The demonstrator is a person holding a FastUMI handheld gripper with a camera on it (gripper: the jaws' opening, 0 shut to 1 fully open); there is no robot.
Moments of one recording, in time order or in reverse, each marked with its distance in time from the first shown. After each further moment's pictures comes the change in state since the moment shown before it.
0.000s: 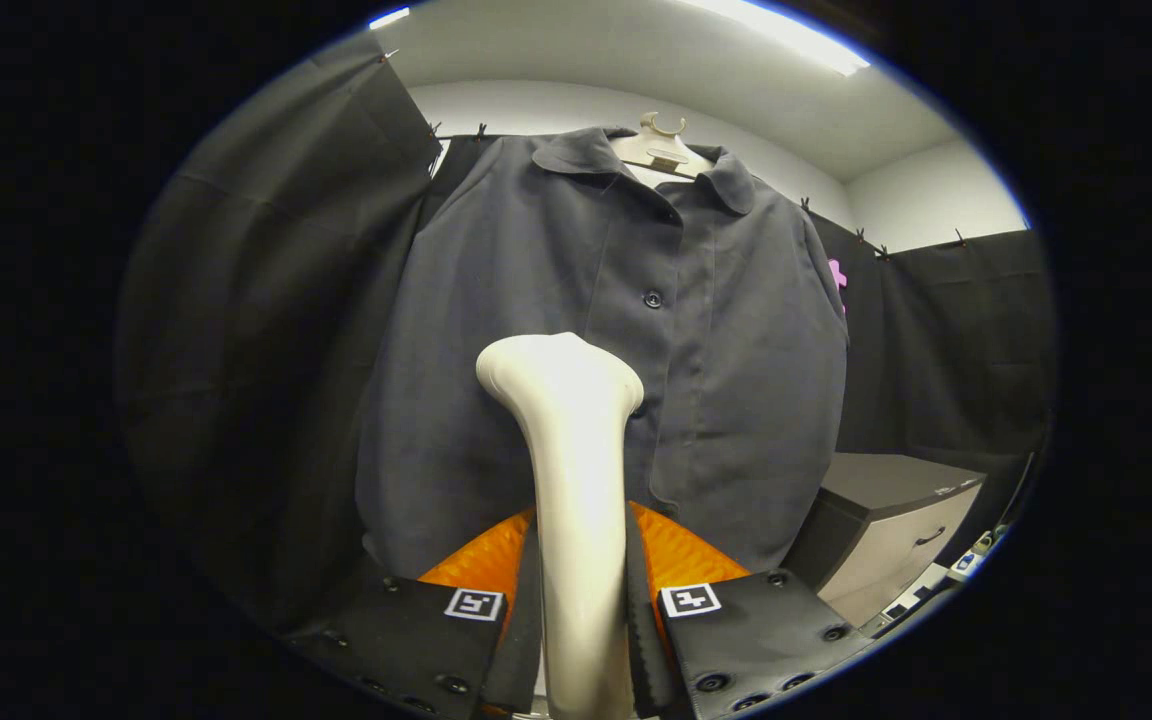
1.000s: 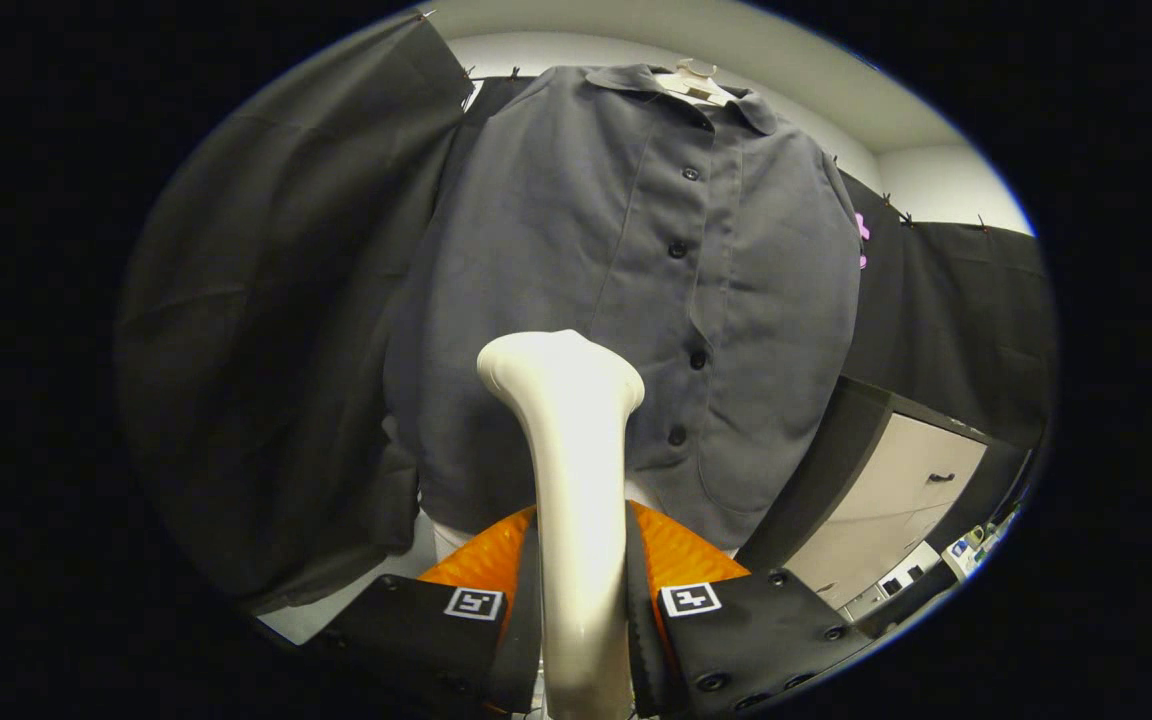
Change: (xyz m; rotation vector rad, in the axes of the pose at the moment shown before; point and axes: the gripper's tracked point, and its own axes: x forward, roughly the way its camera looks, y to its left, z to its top) arm -0.058 0.019 -0.124 -0.061 0.228 0.046
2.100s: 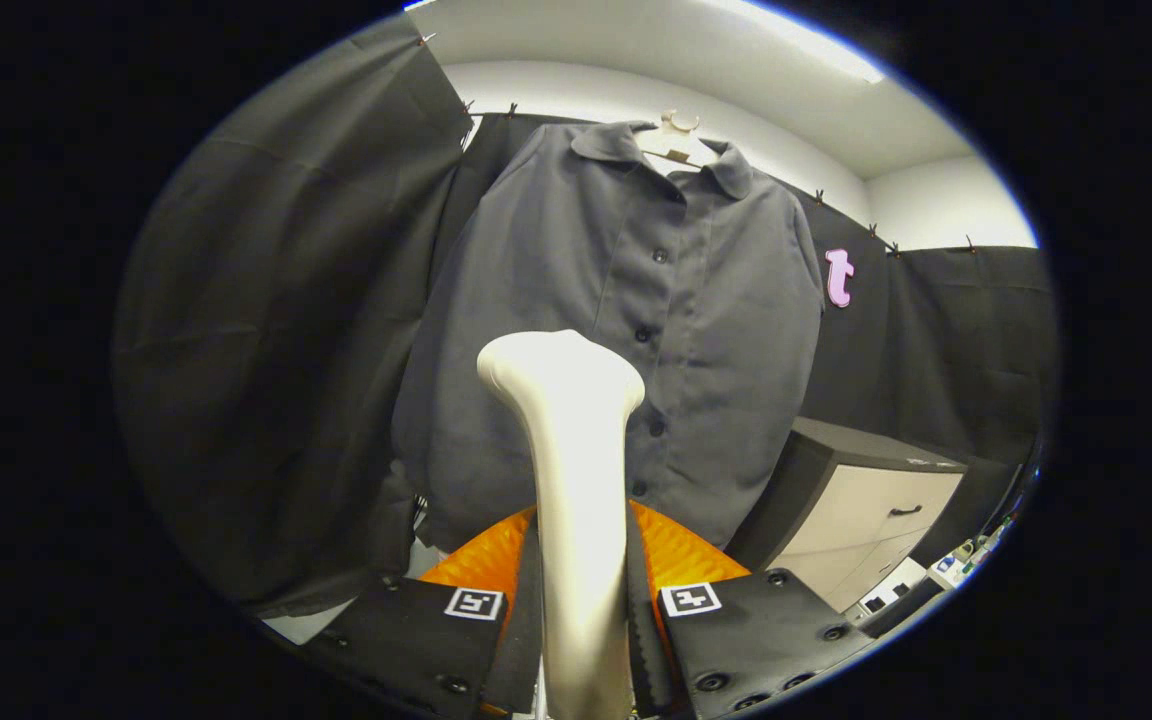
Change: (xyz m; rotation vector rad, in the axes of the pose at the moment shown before) arm -0.056 -0.023 0.081 -0.009 -0.156 -0.023
